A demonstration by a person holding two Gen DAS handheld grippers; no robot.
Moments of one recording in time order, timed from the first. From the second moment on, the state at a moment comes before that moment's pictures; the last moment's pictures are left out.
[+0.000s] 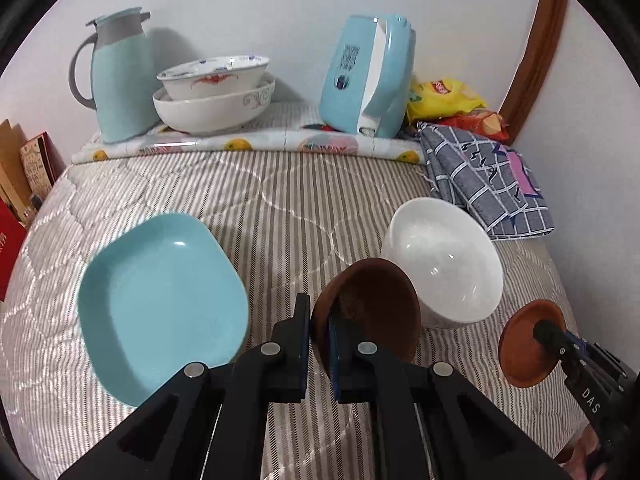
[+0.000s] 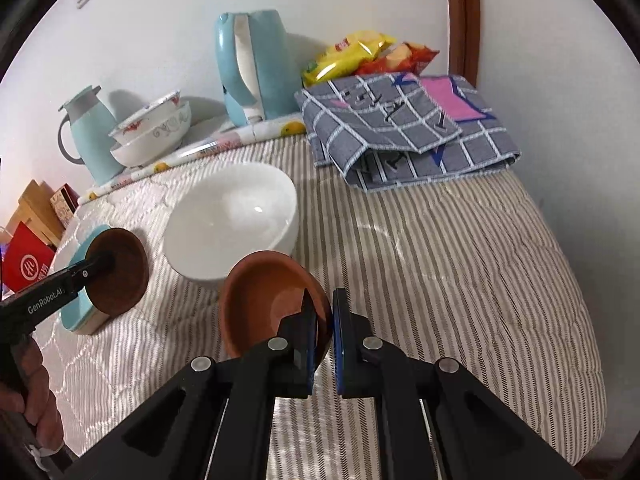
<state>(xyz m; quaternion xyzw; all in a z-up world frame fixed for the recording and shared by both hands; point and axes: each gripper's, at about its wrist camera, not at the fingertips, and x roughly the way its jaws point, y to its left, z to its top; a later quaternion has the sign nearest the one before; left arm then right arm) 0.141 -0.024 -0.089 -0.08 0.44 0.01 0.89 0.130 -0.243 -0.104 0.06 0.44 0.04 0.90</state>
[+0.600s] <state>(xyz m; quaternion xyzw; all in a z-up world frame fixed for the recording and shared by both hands) 0.126 -0.015 -0.063 -0.08 0.41 0.00 0.91 0.128 -0.225 -0.072 0.06 0.42 0.04 0.91</state>
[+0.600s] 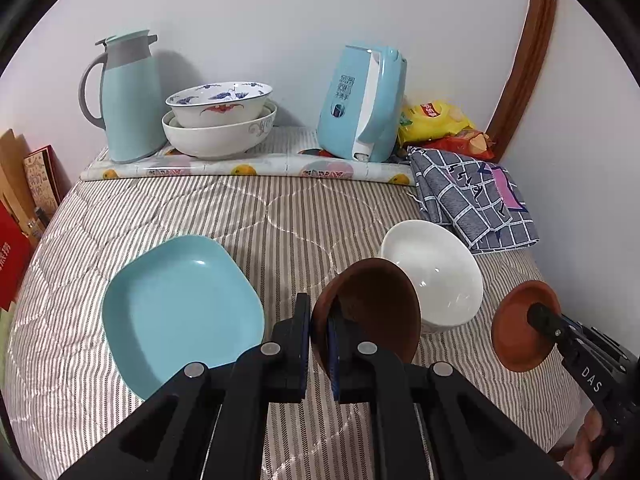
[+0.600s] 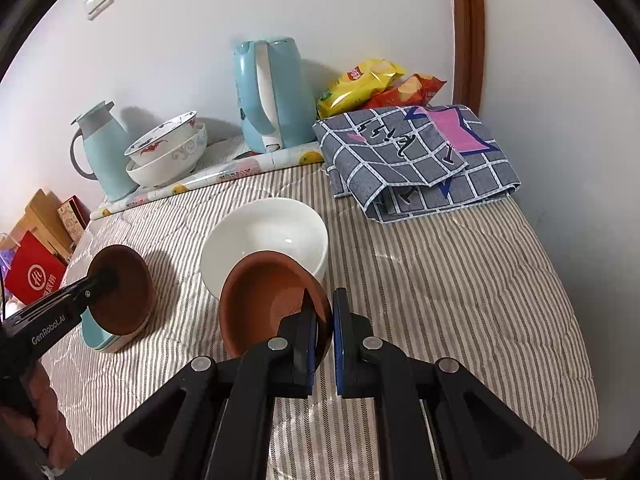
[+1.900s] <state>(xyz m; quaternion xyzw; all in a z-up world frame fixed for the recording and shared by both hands) 0.179 0.034 -0.080 -0.09 0.43 0.04 0.90 0.219 -0.173 -0.104 -0.01 0.47 0.05 0.88</state>
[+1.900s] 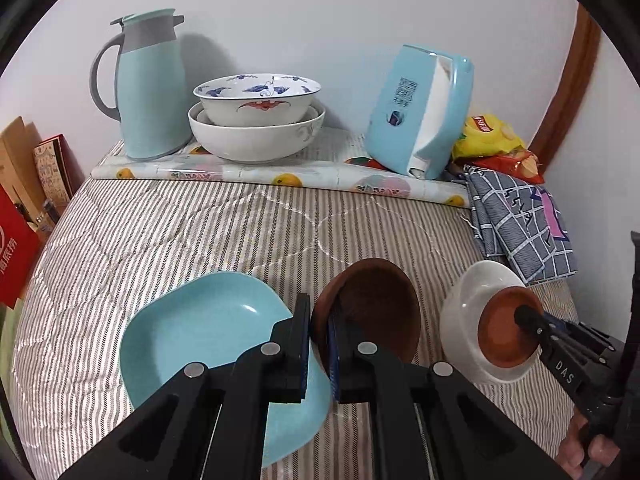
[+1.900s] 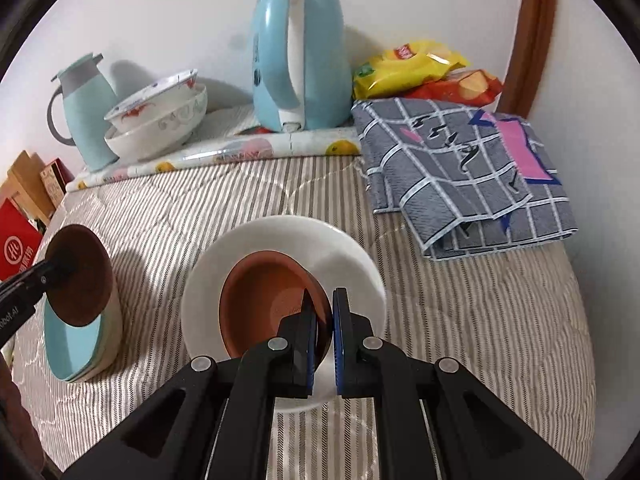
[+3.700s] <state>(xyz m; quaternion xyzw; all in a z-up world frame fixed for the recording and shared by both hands) 0.181 0.000 -0.071 -0.09 0.43 0.00 0.90 0.196 -0.195 -0.077 -0.02 0.45 0.05 0.89</state>
